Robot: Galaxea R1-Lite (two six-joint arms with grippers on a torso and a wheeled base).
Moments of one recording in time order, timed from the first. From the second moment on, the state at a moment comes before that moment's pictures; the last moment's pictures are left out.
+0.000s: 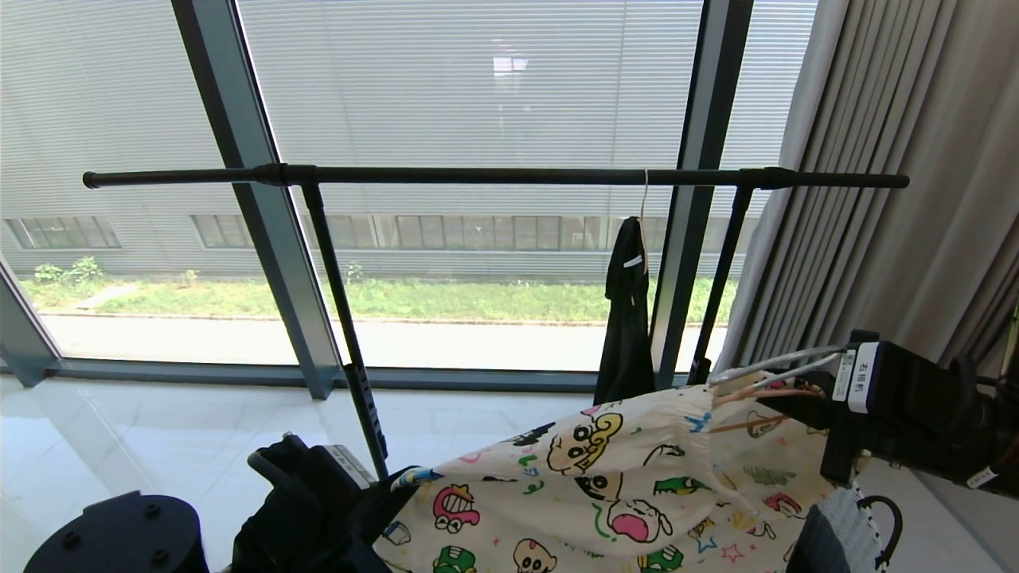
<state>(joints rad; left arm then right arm) -0.75 1.53 -0.06 -1.19 0.20 0.33 0.50 1.37 -0.52 -0.60 0.38 -0.79</state>
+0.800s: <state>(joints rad) -0.51 1.61 -0.11 -1.19 0.21 0.38 0.42 1.33 -0.52 -0.60 0.37 -0.71</state>
